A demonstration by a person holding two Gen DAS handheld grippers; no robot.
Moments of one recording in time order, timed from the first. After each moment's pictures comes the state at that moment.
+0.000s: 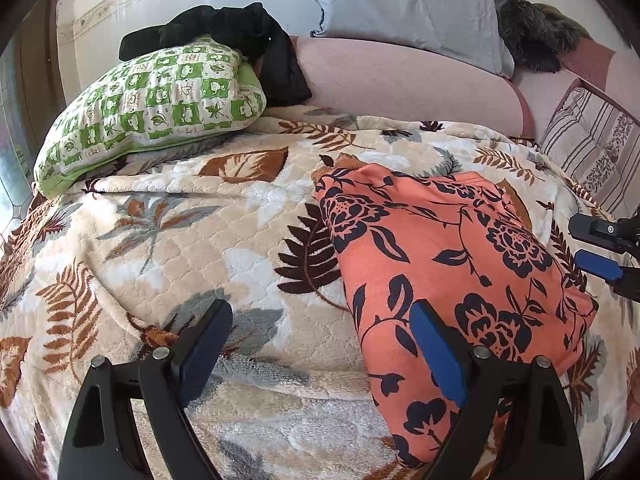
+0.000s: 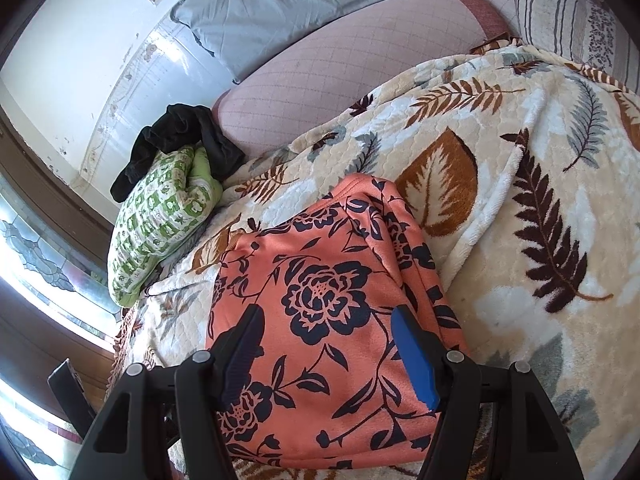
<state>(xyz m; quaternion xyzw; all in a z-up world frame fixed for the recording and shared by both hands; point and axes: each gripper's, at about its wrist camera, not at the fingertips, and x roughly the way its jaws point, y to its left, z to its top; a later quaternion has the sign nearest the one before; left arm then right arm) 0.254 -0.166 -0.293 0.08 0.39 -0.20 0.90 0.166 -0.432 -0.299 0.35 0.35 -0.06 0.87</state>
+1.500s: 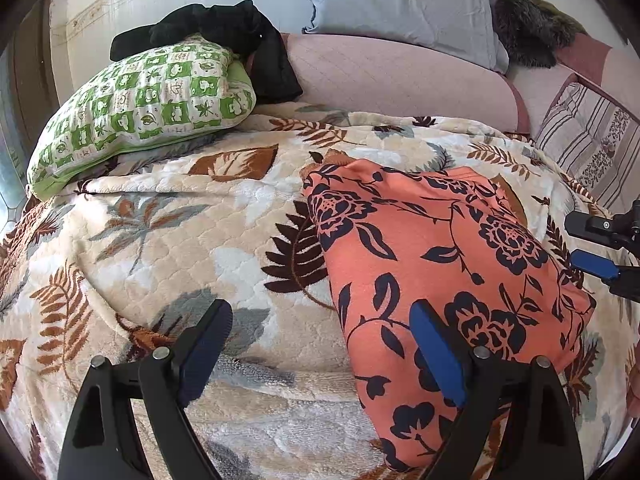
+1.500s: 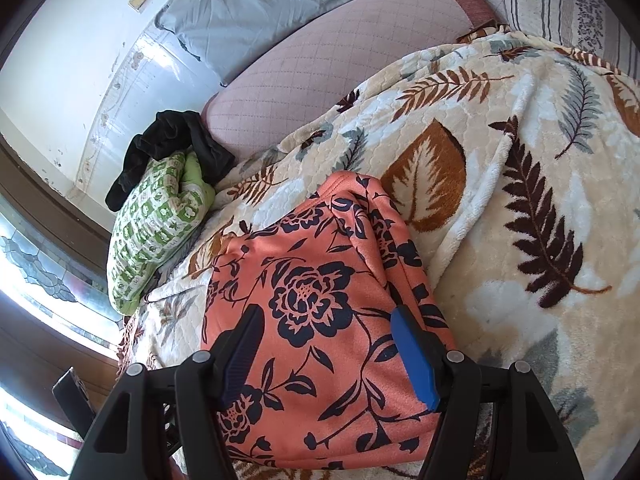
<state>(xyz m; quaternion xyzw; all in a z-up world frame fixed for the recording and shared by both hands) 0.253 -0.175 -0.295 0.08 0.39 -0.21 0.89 0.164 -0.443 -0.306 0.37 0.35 -0.07 0.86</state>
